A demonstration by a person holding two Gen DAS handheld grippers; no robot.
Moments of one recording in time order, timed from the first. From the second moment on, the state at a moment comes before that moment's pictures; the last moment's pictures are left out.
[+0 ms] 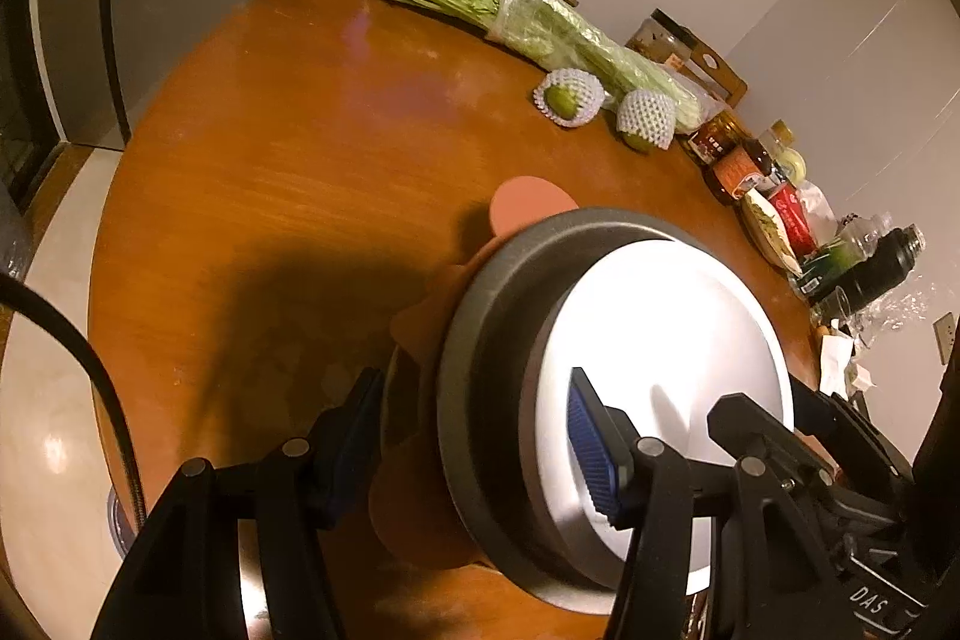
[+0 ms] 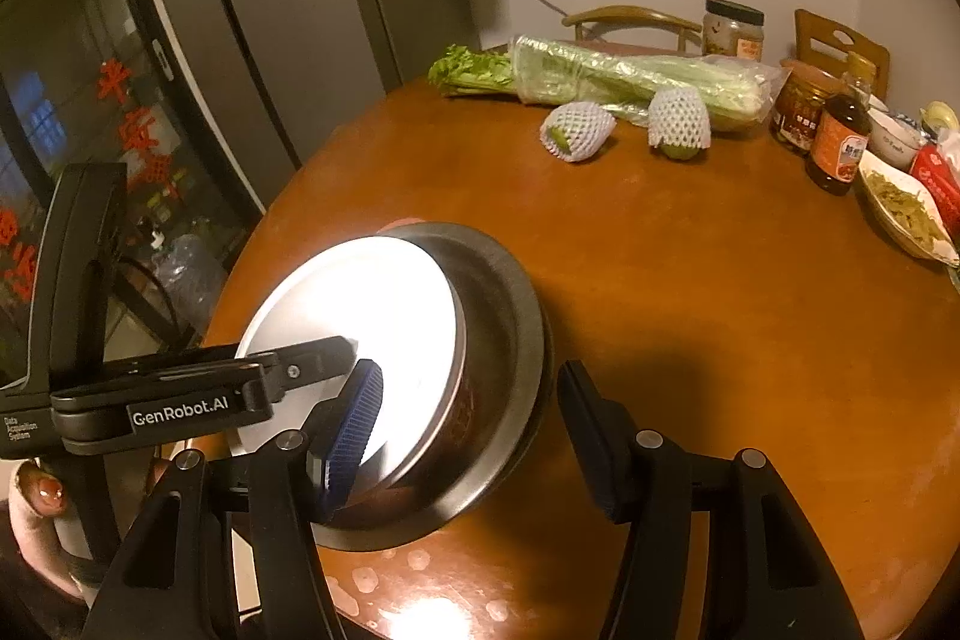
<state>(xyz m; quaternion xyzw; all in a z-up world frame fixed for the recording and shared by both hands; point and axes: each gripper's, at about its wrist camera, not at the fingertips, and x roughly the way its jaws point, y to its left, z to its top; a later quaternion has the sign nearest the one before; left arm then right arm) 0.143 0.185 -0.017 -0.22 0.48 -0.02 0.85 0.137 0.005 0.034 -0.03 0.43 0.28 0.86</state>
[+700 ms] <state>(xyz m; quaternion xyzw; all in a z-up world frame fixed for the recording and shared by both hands) 0.150 0.162 -0.015 -0.20 0.48 -0.03 0.85 0.142 -0.004 0.031 -0.06 0.42 0.25 0.87</state>
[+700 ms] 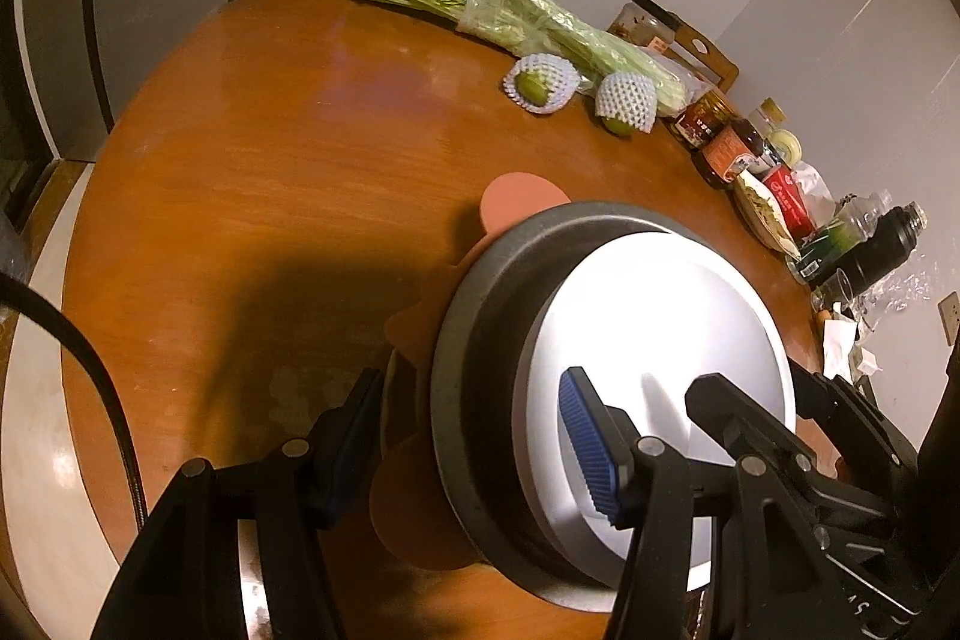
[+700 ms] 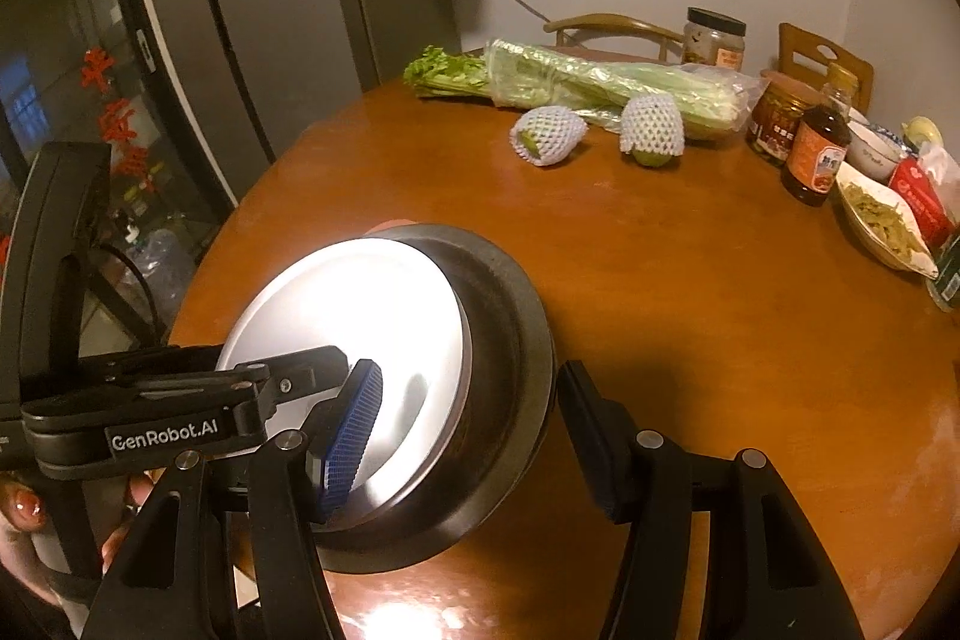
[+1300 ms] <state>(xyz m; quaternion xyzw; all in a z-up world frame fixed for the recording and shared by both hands) 0.162 0.135 -0.014 -0.19 0.49 -0.04 0.85 0.152 -0.025 0.025 -0.06 0.42 0.23 0.87</state>
